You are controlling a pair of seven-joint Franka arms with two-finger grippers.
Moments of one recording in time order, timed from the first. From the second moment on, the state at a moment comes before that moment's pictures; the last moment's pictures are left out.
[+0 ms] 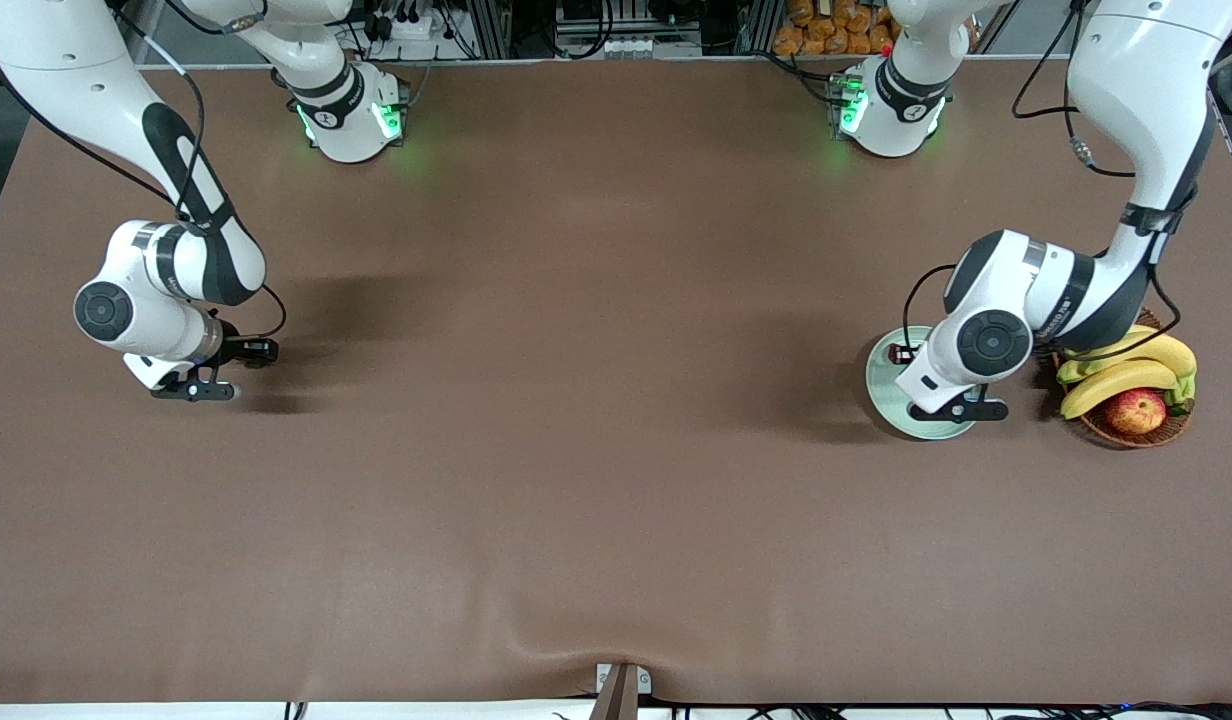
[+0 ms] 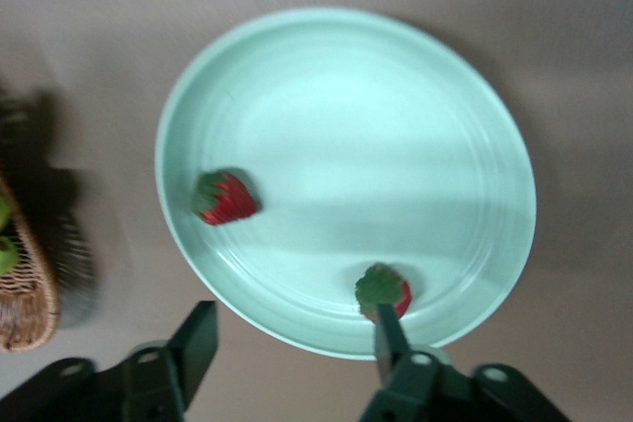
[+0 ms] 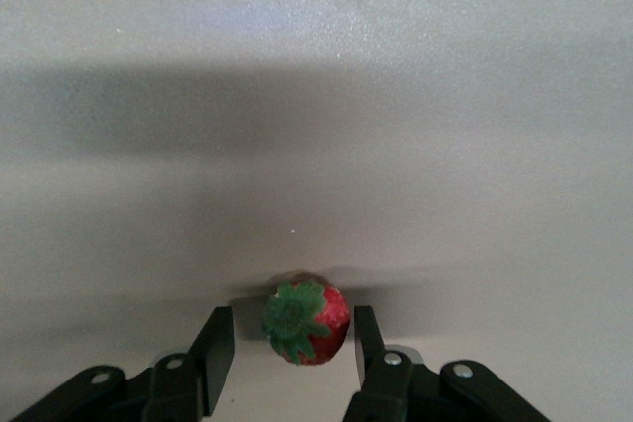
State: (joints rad) left arm 0.36 0.44 -0.56 -1.96 0.49 1.97 -0.46; right arm -0.05 0.39 -0.14 -2.26 -0.08 2.46 -0.10
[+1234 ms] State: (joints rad) left arm 0.36 0.37 -0.71 -1.42 0.29 1.54 -0.47; right arm -0.04 0.32 0.16 -2.06 -0.05 2.47 0.02
